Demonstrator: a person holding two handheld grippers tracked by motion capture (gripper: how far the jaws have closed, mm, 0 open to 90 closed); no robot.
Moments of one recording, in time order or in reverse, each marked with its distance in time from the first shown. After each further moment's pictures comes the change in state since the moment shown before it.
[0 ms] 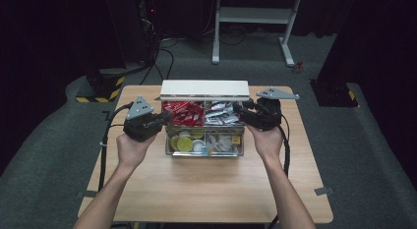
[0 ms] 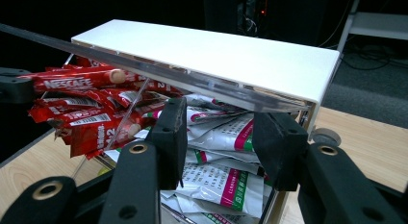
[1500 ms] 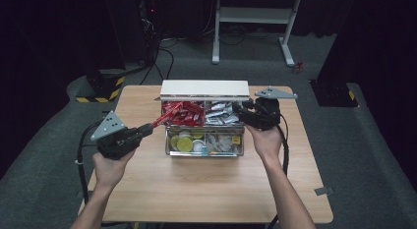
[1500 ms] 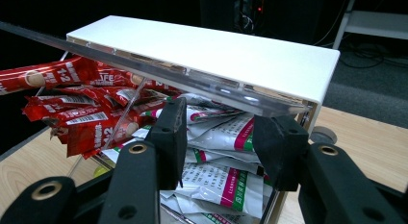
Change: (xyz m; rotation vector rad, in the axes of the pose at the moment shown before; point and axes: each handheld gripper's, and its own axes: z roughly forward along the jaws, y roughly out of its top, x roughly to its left) left arm 0.003 -0.032 -0.061 -0.076 -0.024 -0.050; right arm 0.003 0.001 0.001 0.016 -0.017 -0.008
